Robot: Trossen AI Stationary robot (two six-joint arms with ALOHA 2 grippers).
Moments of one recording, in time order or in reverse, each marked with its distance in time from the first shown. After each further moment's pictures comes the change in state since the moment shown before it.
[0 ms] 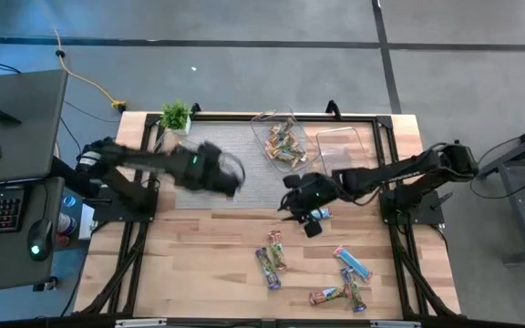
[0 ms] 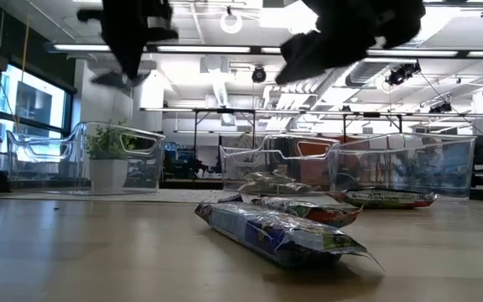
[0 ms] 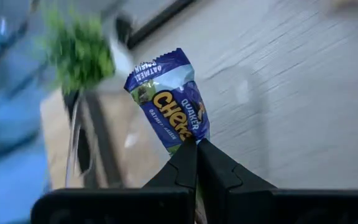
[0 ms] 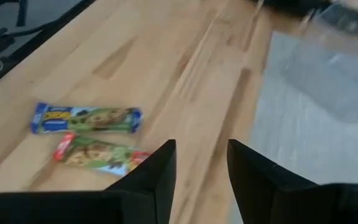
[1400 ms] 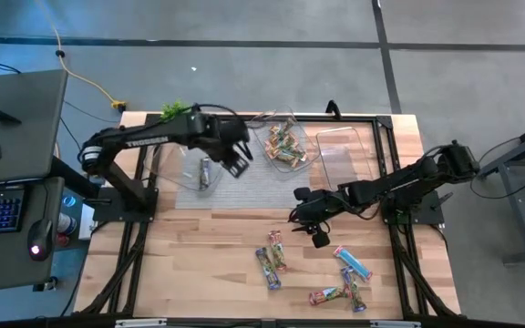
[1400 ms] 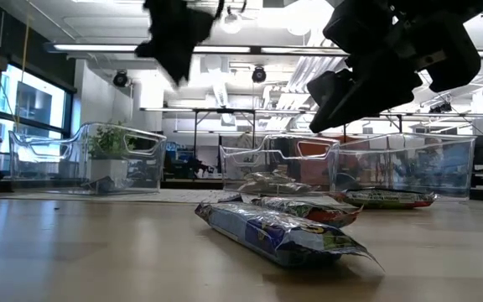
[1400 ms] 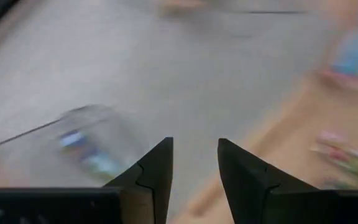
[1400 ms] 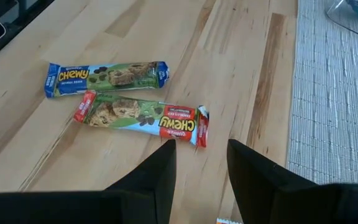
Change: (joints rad) left arm 0.269 0.006 0.129 0.368 0.560 0.602; right arm 0.087 -0.001 -0.221 0.188 0.064 0.138
